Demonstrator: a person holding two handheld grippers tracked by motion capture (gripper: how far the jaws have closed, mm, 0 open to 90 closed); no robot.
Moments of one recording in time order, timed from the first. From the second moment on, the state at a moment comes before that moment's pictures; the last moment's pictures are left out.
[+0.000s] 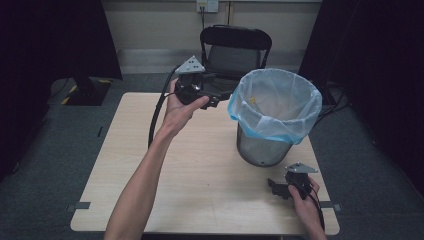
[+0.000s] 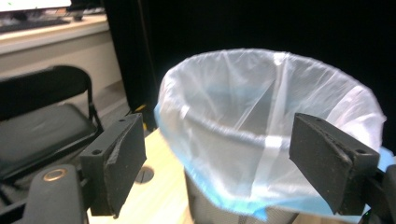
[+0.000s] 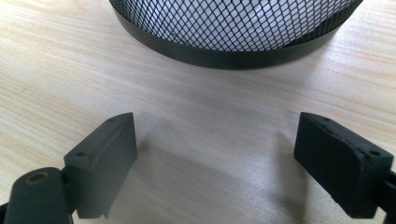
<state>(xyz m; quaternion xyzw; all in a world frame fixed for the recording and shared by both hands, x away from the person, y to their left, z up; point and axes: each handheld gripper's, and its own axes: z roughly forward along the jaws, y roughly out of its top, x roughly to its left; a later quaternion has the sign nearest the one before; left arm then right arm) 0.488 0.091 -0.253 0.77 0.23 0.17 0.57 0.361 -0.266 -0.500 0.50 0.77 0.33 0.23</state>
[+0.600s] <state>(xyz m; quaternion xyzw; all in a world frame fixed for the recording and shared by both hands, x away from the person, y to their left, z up) 0.469 0.136 -0.275 0.77 0.27 0.19 0.55 0.361 -0.266 -0.500 0.50 0.77 0.33 0.22</state>
